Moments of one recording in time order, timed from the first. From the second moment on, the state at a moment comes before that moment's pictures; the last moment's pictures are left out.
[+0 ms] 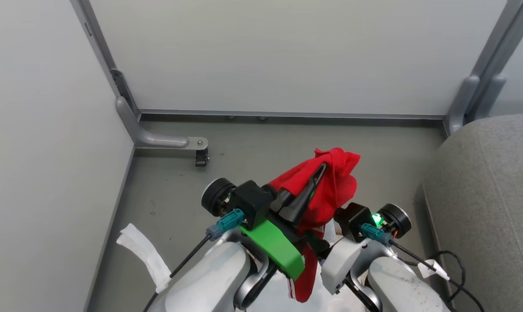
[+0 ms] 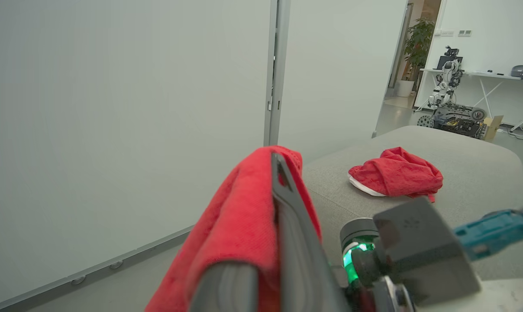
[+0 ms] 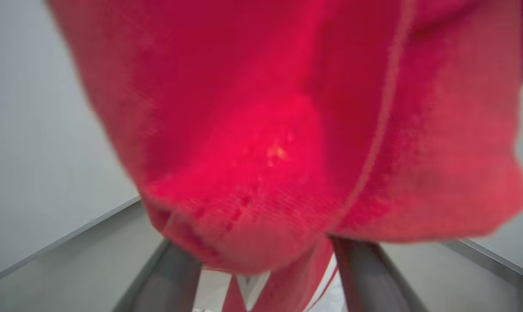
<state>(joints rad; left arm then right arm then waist) -0.50 0.06 -0.84 0.33 -0.53 -0.13 -0.26 -0.39 -0.05 0.51 0.55 0.15 0.13 -0.26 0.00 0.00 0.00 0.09</state>
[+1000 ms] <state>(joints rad) -0.44 0.08 -0.71 0.40 -0.42 -0.13 -0.26 -0.31 -0.05 0.17 0.39 0.19 0.13 -0.26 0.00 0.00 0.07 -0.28</state>
